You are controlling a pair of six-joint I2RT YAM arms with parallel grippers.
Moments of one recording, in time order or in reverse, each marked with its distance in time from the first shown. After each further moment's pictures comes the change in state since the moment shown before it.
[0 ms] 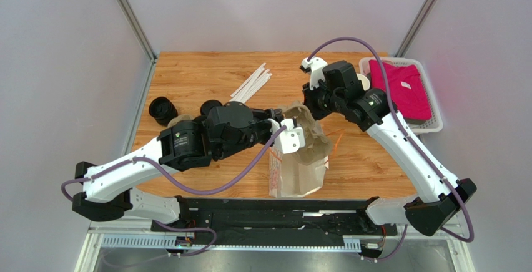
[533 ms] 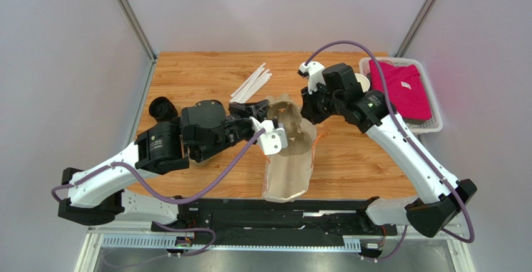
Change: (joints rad) left arm 0.000 -0.095 -0.027 0.029 -0.036 0.121; right arm 0.001 -0.015 -0.038 0.002 -0.061 -0.034
